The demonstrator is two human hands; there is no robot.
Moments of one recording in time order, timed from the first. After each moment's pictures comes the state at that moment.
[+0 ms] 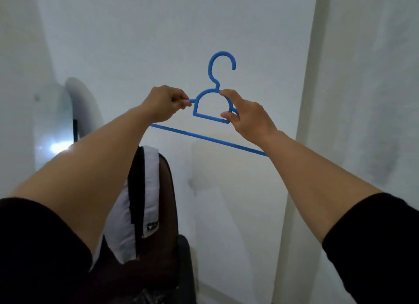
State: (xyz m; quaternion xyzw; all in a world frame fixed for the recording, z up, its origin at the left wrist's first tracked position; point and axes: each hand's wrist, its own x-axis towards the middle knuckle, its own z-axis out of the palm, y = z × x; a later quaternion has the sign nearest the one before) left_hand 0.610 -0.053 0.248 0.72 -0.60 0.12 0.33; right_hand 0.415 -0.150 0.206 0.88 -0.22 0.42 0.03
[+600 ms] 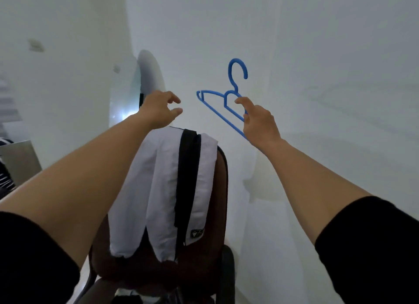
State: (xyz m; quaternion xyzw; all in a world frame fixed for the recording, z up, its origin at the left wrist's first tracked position) left_hand 0.836 -0.064 0.174 0.86 -0.39 0.15 0.29; right_hand 0.667 -0.249 0.141 0.90 -0.18 0.39 -0.05
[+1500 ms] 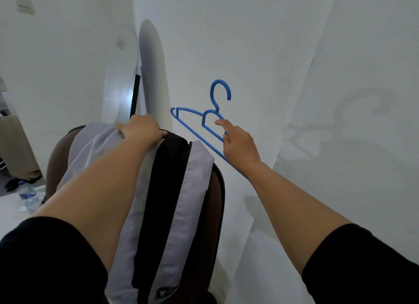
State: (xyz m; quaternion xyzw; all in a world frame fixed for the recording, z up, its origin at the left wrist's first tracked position) left_hand 0.981 -0.189 0.086 0.98 -0.13 0.10 0.12; right_hand 0.820 -0.356 0.076 0.94 -0.12 0.29 -0.12
